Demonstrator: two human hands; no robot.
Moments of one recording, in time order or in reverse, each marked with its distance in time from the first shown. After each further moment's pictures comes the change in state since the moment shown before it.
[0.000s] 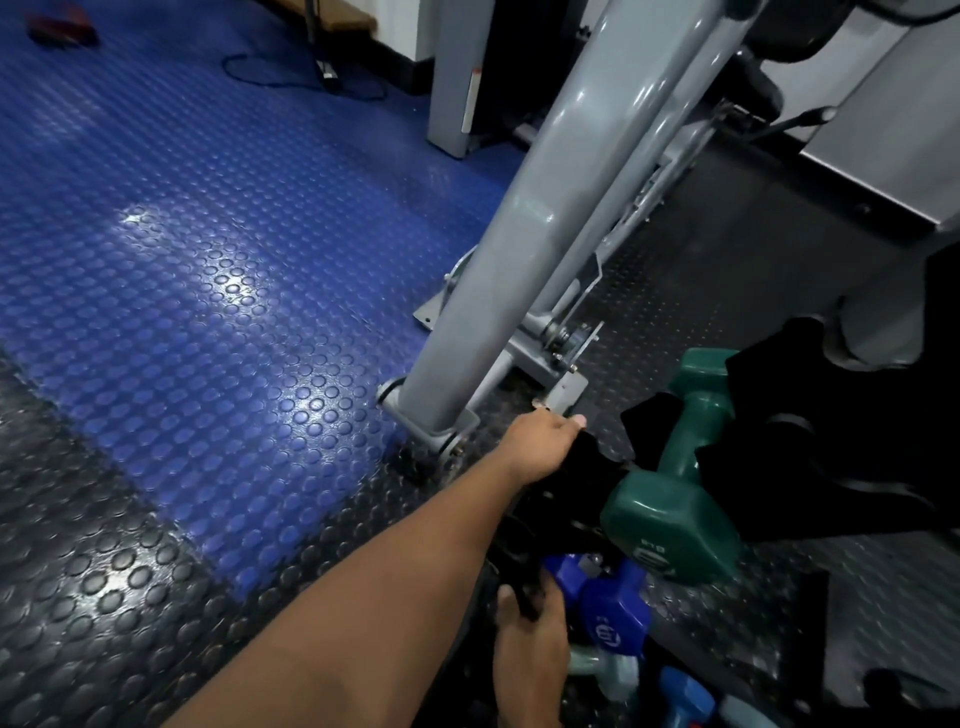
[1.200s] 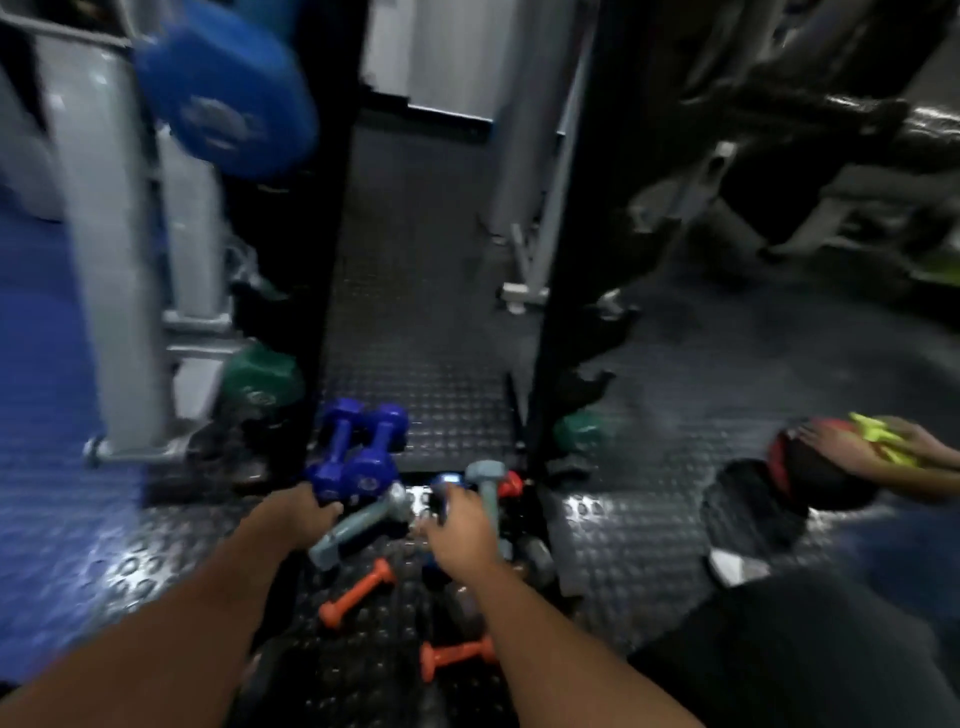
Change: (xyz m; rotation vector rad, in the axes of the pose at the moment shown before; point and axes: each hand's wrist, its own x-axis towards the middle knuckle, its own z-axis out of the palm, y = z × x) left_hand -0.219 0.021 0.072 0.899 -0.236 -0.050; right_hand -0.116 0.051 -0.198 -0.297 0.129 0.068
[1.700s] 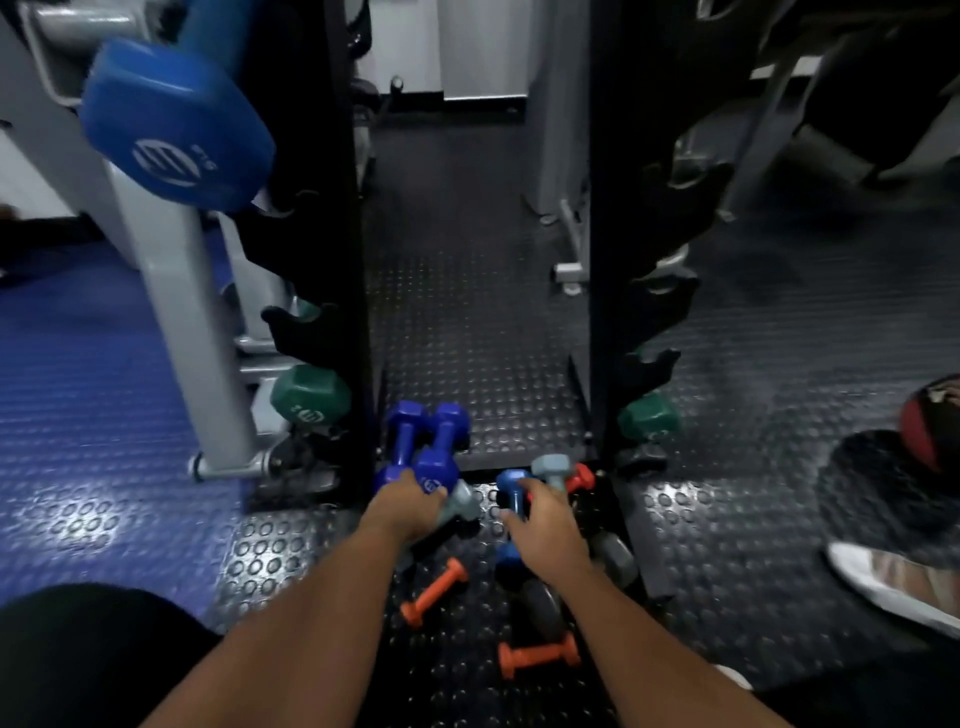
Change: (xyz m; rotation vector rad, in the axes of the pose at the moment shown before) left_hand -0.002 0.093 0.018 -0.019 -0.065 0.057; right_hand 0.007 0.054 -0.034 0.113 0.112 0.031
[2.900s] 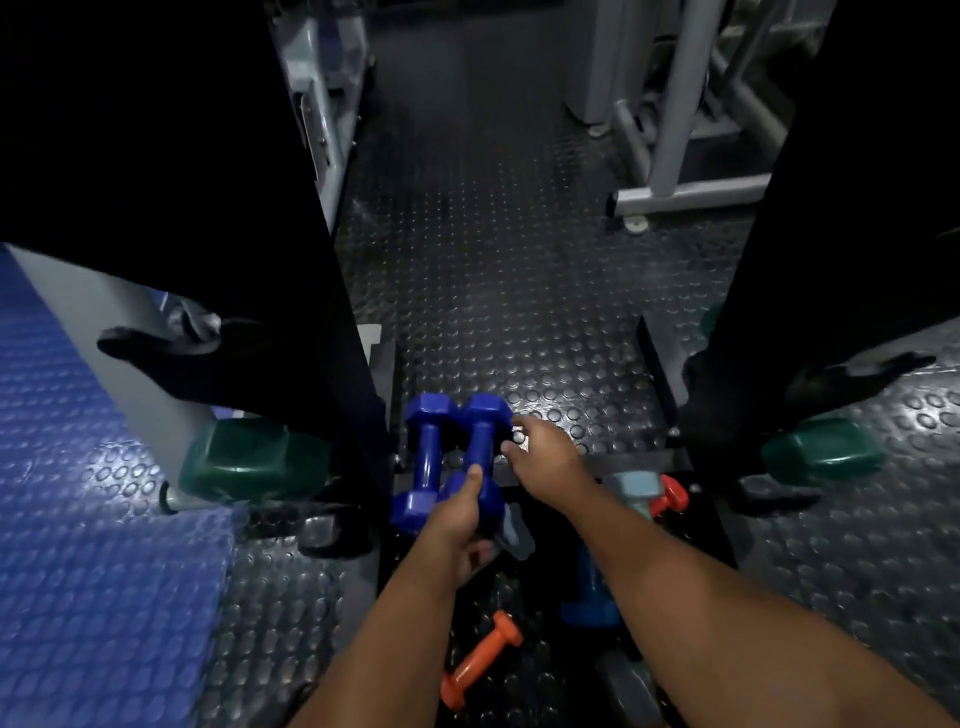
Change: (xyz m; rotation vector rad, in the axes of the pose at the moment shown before) left_hand 0.147 -0.007 0.061 -1.324 -0.115 -0.554; right_hand 0.208 -0.023 0.088 -0.062 -0.166 -0.081
